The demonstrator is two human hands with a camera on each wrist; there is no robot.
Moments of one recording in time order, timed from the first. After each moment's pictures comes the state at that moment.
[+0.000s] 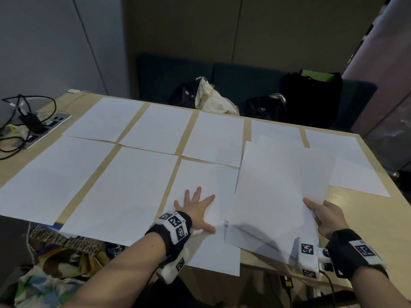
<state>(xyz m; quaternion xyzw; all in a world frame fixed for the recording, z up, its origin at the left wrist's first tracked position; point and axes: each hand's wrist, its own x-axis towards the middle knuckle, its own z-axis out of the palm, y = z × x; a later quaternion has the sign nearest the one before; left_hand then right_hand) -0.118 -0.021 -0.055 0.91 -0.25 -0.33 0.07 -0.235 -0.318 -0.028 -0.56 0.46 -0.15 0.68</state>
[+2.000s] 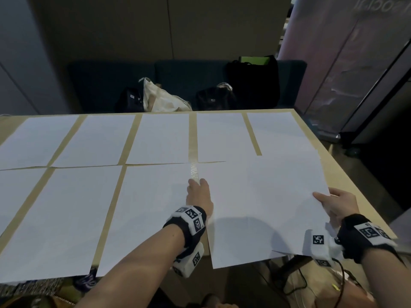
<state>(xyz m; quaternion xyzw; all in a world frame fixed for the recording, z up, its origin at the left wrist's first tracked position) -0.165 -0.168 -0.043 0.93 -0.21 -0.19 0.21 -0.351 -0.414 -0.013 -0.58 0.55 -0.22 0.56</state>
